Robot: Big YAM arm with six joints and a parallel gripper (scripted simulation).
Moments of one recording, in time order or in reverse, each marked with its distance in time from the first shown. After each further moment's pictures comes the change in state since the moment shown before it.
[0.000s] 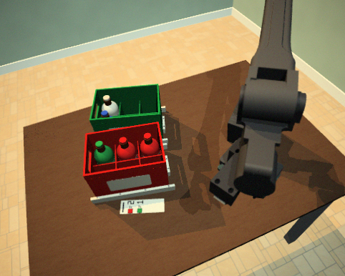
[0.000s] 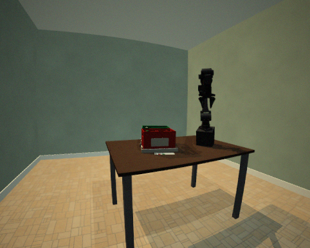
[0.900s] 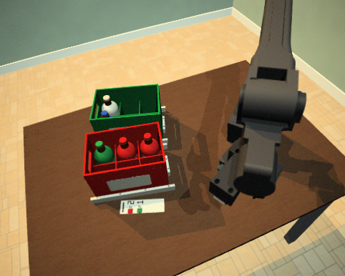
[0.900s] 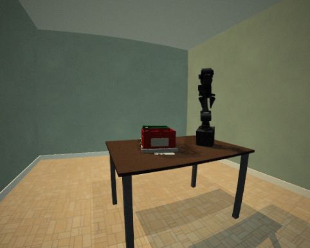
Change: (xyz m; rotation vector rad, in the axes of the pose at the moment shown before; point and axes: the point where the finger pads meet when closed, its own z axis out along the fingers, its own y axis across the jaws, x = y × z) arm -0.001 0.000 -0.001 -0.001 -0.002 0.001
